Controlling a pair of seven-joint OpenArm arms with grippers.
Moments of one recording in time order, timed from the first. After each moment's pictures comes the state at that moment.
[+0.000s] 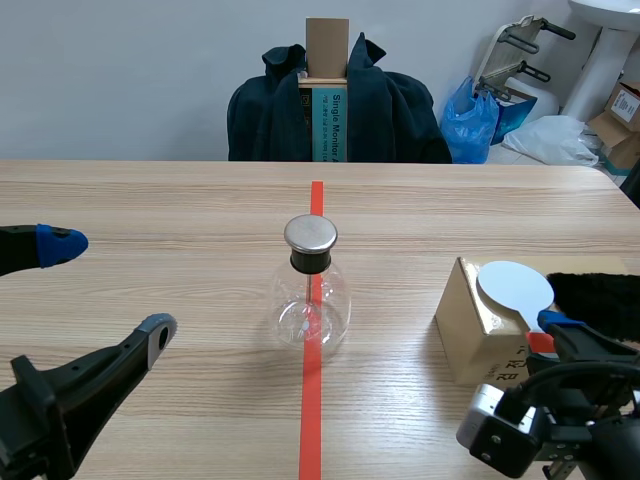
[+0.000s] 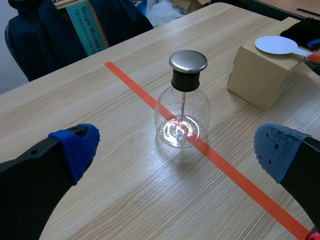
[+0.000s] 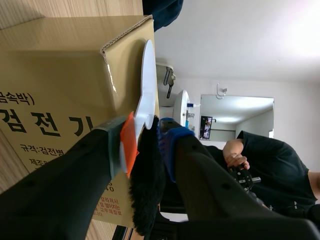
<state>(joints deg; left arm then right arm) 47.5 -32.3 -8.5 119.6 -15.9 -26.8 -9.7 -35.0 17.6 -5.5 86.9 -71.9 -30.8 3.4</state>
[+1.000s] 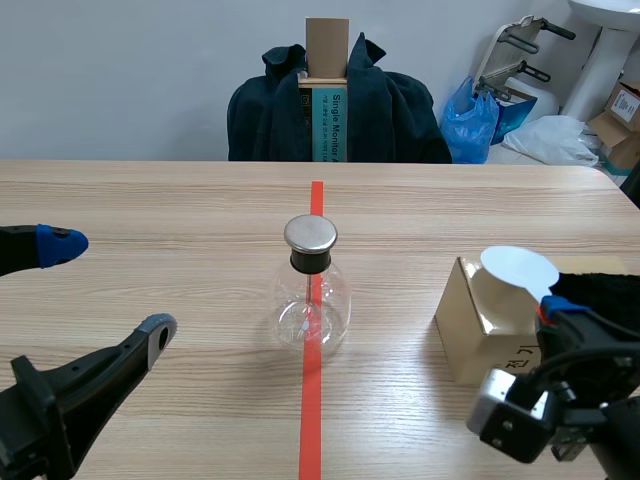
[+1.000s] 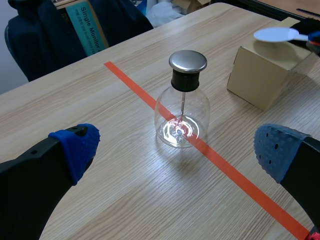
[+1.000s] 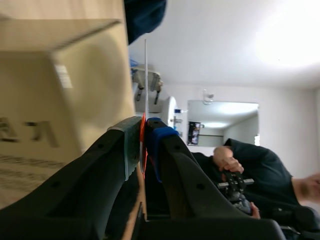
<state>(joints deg) 47.5 -32.3 -8.5 119.6 -15.9 -26.8 -9.7 -35.4 20.5 -4.7 91.5 -71.0 -31.2 3.5</state>
